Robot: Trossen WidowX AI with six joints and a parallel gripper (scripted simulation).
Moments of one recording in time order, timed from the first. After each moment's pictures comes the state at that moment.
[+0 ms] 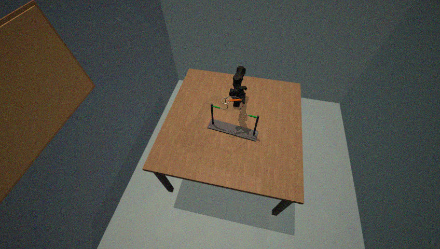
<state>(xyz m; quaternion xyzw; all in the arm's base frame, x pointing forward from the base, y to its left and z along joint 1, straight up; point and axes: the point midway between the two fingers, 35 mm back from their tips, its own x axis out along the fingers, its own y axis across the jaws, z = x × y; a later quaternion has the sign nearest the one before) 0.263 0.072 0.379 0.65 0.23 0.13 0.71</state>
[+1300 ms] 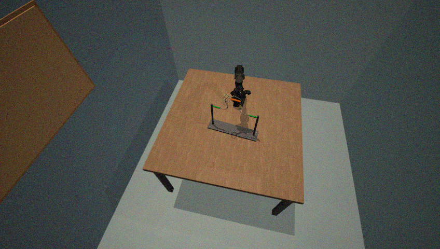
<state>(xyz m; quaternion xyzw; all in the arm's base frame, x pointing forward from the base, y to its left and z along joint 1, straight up) 0.262 0.063 0.351 0.44 0.27 0.04 0.85</state>
